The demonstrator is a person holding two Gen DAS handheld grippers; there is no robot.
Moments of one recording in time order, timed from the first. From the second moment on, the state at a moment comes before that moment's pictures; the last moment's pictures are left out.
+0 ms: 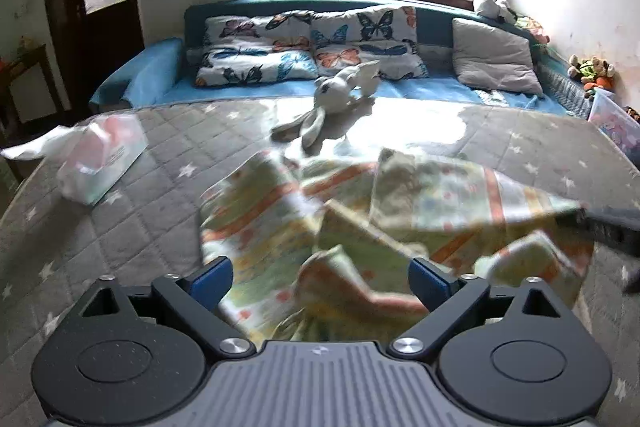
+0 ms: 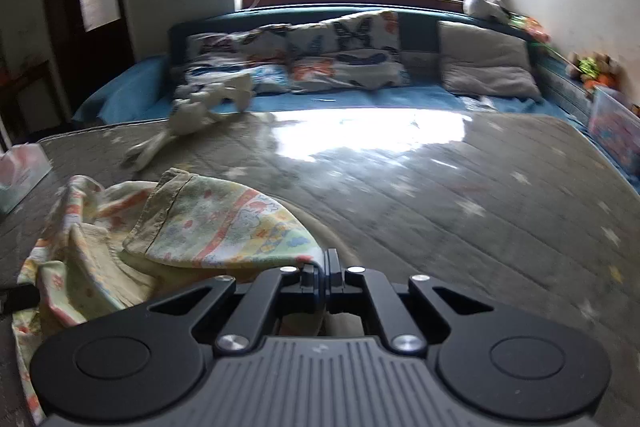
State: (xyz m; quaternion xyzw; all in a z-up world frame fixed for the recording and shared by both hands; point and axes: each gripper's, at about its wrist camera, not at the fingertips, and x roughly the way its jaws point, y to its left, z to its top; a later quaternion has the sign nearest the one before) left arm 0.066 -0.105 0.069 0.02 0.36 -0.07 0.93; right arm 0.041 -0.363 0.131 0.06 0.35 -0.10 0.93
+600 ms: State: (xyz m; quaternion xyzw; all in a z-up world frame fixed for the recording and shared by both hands) left arm 0.136 -0.118 0.038 -0.06 0.46 -0.06 0.88; right arm 0.032 -0.357 0.119 -0.01 0.37 -0.05 0.93
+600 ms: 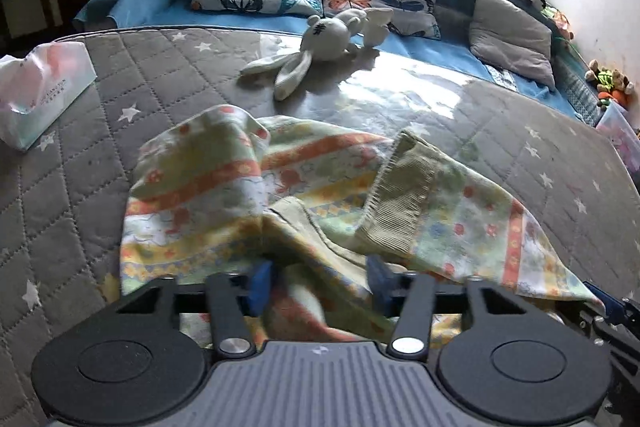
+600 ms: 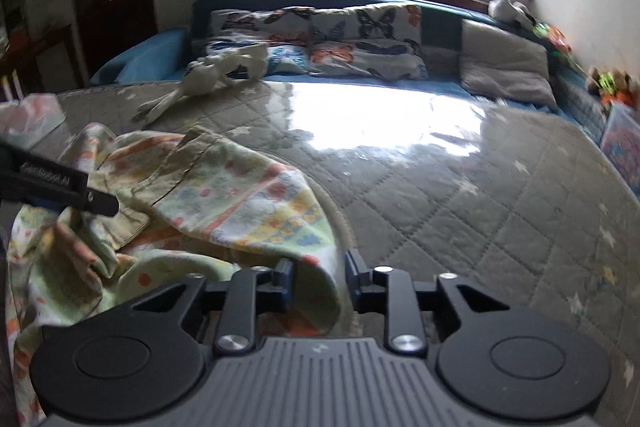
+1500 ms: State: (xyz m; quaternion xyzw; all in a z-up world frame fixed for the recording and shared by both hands) left arm 0.033 0.027 0.108 -0.17 0.38 -0.08 0.91; right arm -0.028 -0.406 0.153 0.11 0.30 -0.14 0.94
